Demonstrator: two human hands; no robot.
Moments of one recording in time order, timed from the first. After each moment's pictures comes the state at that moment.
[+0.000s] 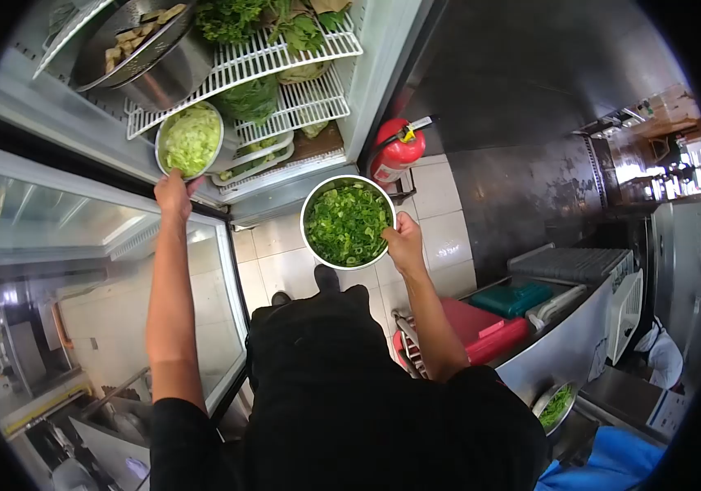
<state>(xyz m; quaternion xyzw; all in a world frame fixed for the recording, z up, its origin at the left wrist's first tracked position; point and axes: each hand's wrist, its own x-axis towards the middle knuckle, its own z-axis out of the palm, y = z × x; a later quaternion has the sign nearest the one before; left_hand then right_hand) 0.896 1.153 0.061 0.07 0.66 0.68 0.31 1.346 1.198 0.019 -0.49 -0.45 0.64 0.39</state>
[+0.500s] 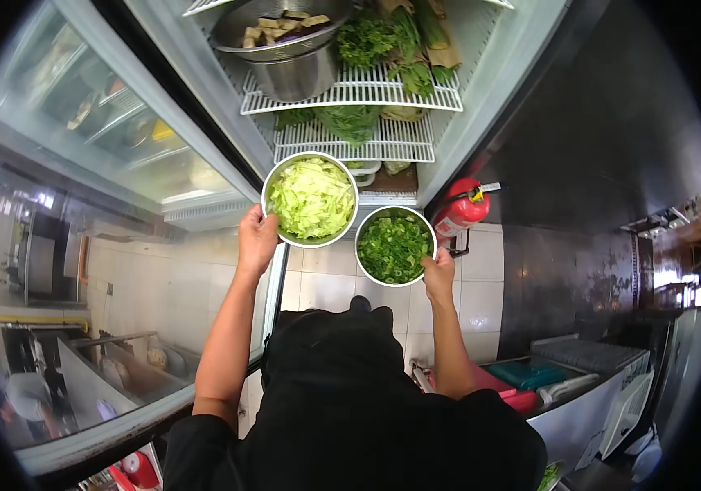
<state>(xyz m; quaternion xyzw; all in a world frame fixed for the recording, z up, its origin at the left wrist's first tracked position) 1.009 1.042 0.127 0.18 0.71 0.62 0.27 1.313 1.205 -0.017 -0.48 -0.46 0.64 0.39</state>
